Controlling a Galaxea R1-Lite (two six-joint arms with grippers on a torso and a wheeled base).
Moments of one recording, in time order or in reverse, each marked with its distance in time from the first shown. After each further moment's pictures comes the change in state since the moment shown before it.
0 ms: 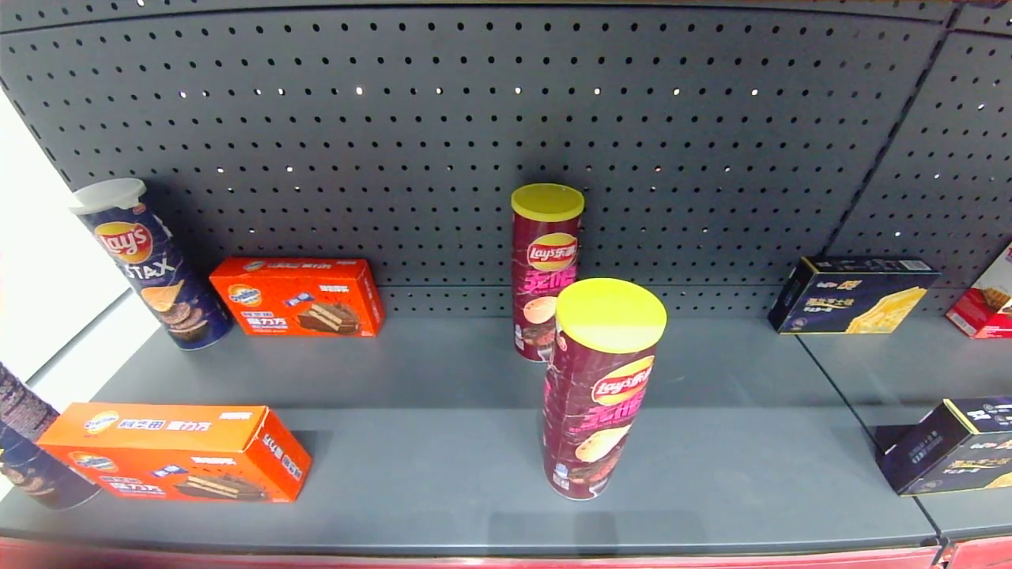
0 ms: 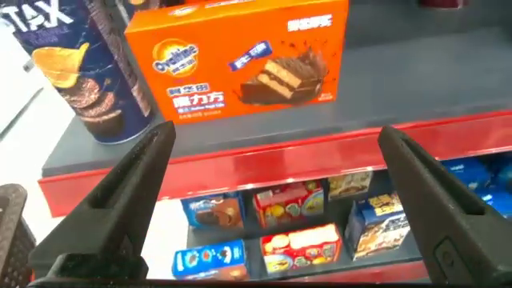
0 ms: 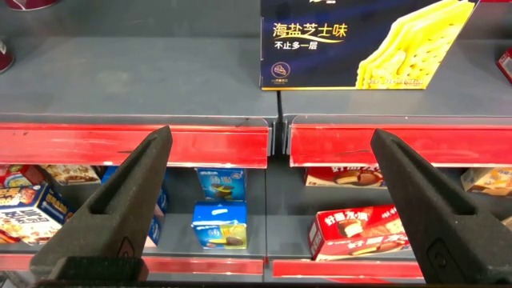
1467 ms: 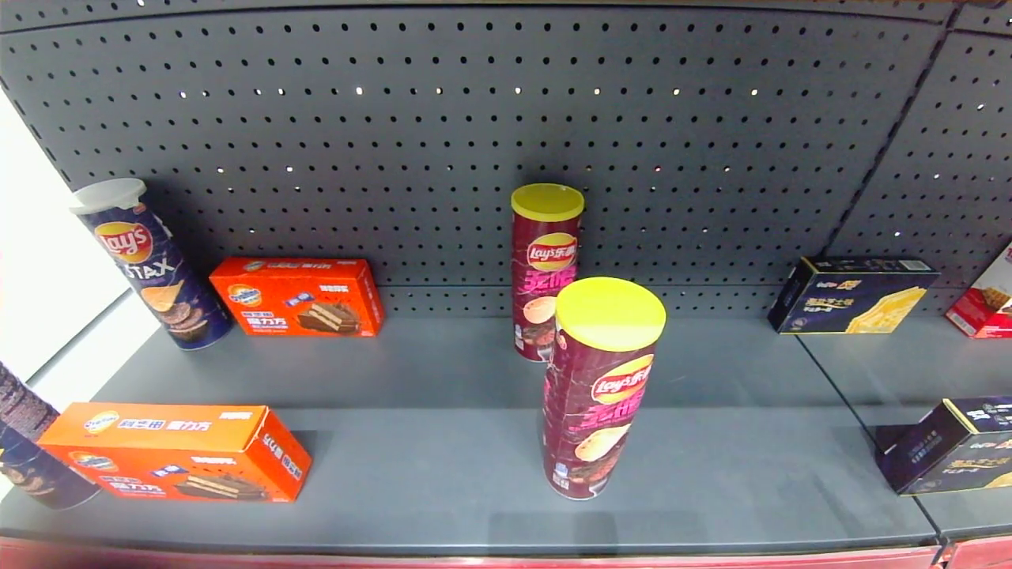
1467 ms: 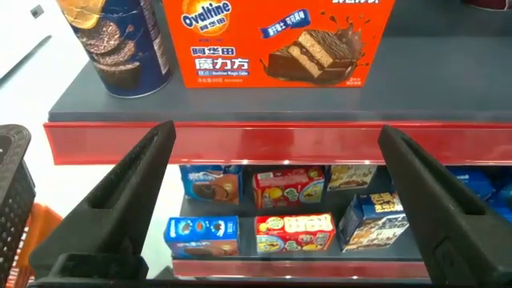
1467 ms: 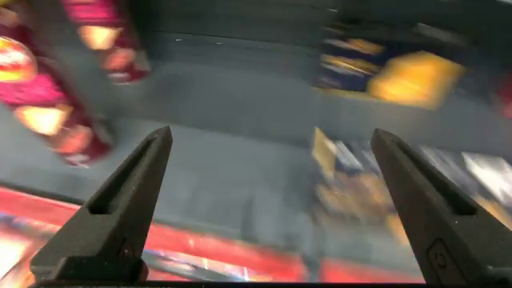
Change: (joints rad) left arm -0.003 -0.005 0.000 0.067 0.126 -0.113; right arm 0.194 0.693 -0.475 -0.157 0.079 -0.024
